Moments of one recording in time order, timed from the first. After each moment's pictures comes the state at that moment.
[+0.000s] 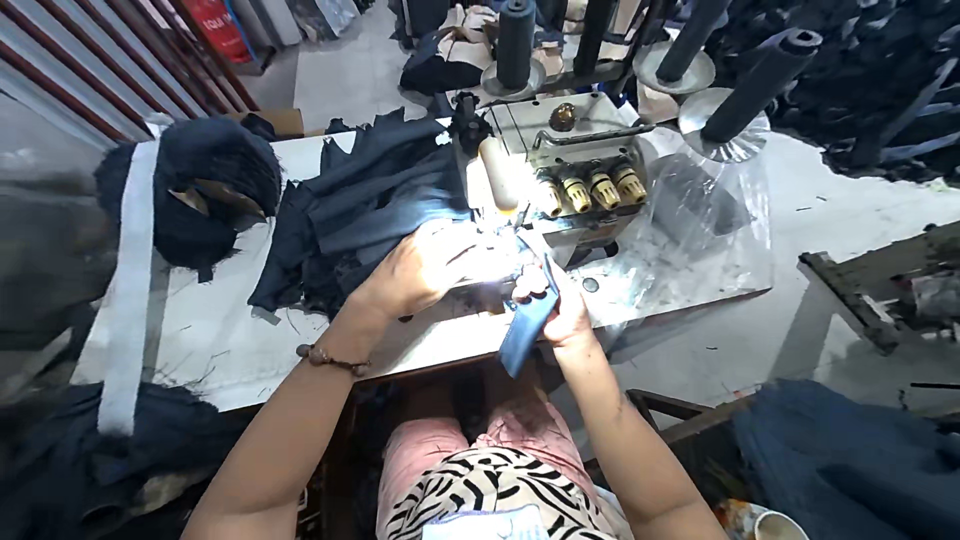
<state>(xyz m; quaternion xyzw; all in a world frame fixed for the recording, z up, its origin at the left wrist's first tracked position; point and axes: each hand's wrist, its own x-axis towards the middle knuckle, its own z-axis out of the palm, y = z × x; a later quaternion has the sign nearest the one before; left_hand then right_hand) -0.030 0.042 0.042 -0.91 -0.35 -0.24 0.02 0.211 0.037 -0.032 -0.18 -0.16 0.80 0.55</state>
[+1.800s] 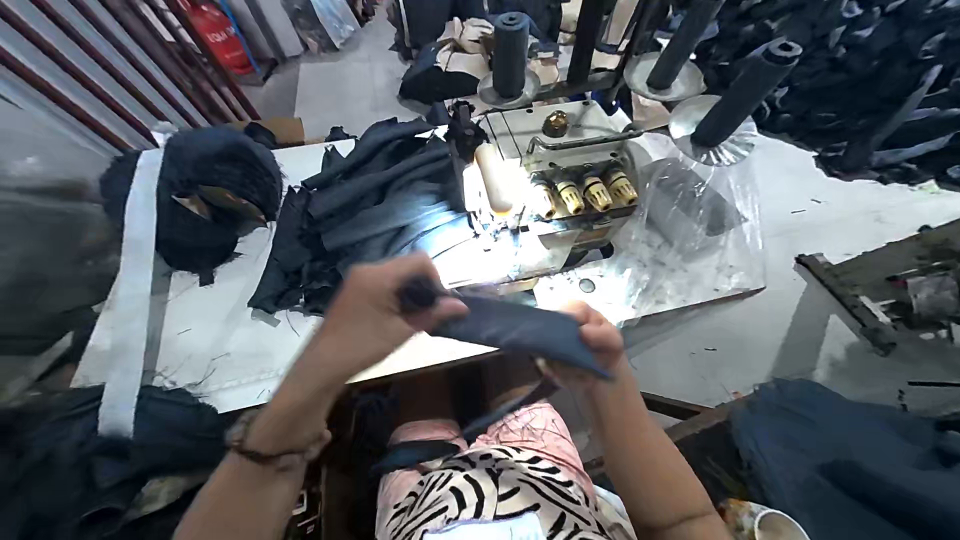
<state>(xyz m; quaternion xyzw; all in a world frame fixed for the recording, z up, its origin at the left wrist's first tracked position) -0.030 -0.044 0.106 -0.78 -0.47 -0.37 -0.19 0.242 0.007 0.005 0.09 -0.51 0.78 0.35</state>
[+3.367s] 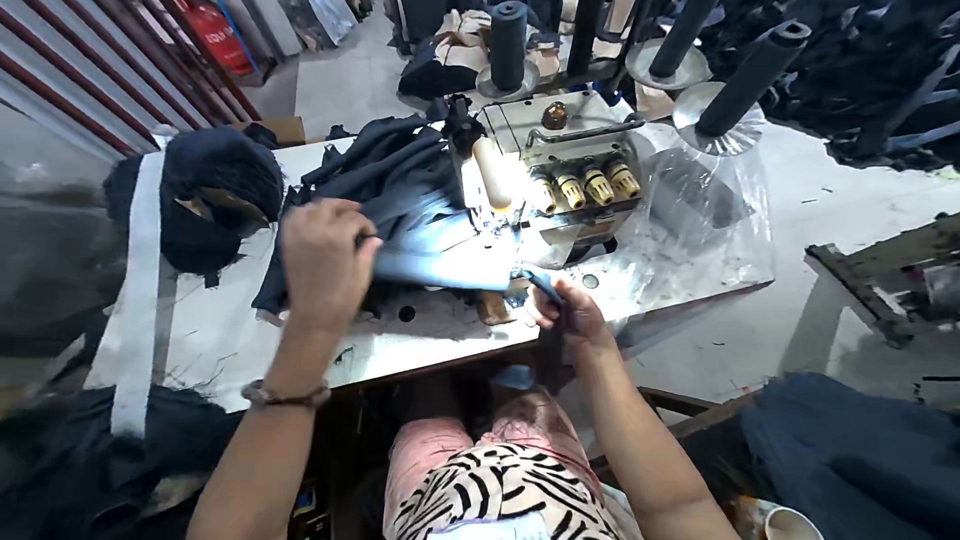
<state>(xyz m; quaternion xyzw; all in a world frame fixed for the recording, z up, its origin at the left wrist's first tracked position) -0.070 -0.010 0.081 -0.75 -0.61 -0.25 0.07 0.236 0.028 -0.026 -0.10 -0.38 0.81 0.44</state>
